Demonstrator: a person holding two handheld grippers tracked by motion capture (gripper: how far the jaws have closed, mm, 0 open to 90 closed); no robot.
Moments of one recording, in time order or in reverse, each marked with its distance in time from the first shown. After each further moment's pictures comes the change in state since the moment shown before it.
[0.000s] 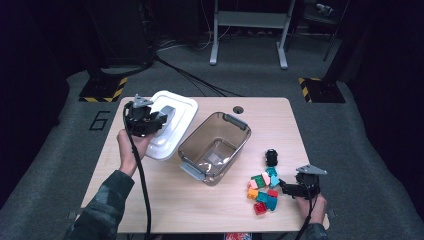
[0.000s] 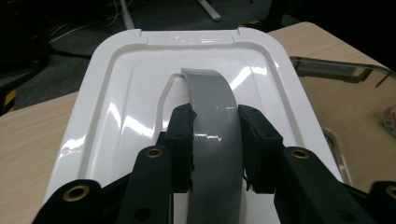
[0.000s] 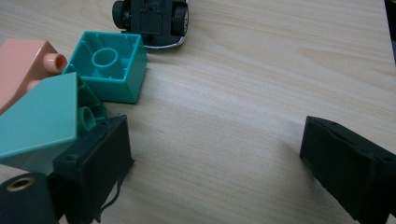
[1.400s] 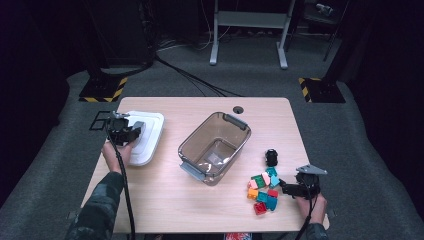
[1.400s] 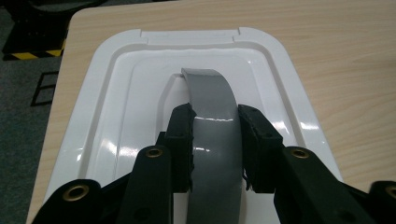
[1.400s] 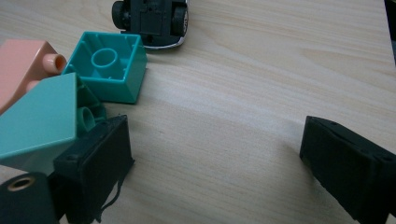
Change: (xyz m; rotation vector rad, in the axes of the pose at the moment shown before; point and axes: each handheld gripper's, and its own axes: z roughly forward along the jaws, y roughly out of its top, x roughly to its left) left arm 0.091 -0.086 0.057 0.134 0.217 -0.191; right arm -0.001 0.000 0.001 -0.003 0.001 -0.003
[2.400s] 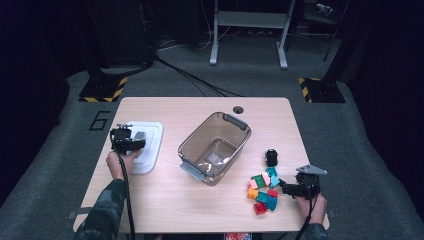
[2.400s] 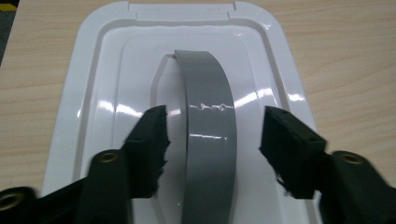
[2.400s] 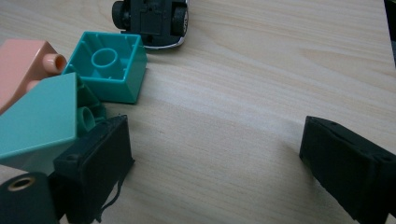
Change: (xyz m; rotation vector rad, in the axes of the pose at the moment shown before) left arm 0.009 -0.035 0.030 0.127 -0.008 -0.056; right arm 0.000 0.000 0.000 -0.001 0.000 0.000
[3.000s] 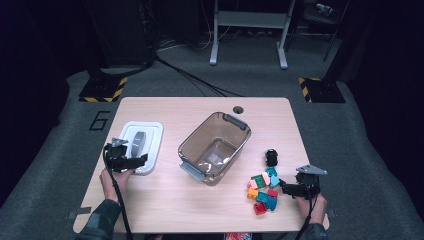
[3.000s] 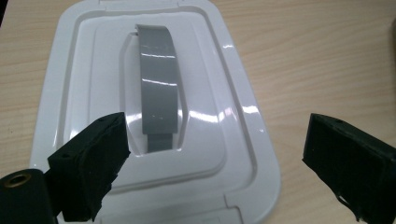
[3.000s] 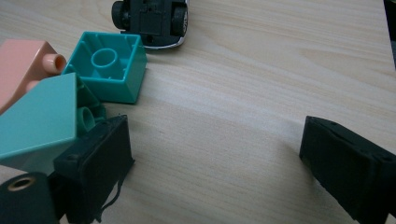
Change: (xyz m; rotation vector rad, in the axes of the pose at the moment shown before) left arm -0.017 -0.052 -0.053 -0.123 -0.099 0.080; right arm 0.000 0.000 0.000 0.001 -0.002 -0.001
